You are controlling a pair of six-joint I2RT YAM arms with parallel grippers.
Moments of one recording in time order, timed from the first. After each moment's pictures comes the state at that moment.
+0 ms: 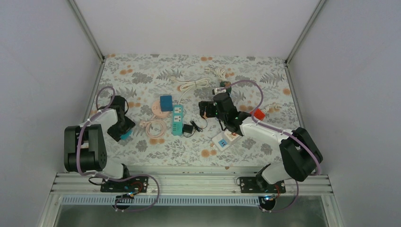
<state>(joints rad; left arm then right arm) 0.10 1.48 0.74 -0.70 -0.12 -0.84 0.68 1.45 0.82 0.03 0.18 0.50</state>
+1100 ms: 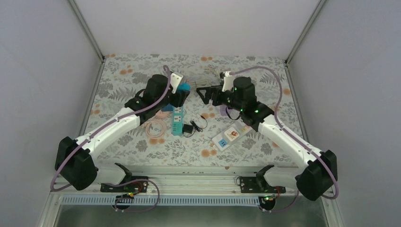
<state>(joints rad) -0.60 1.33 1.07 -0.30 -0.02 -0.13 0.61 1.24 0.97 -0.08 -0.24 0.50</state>
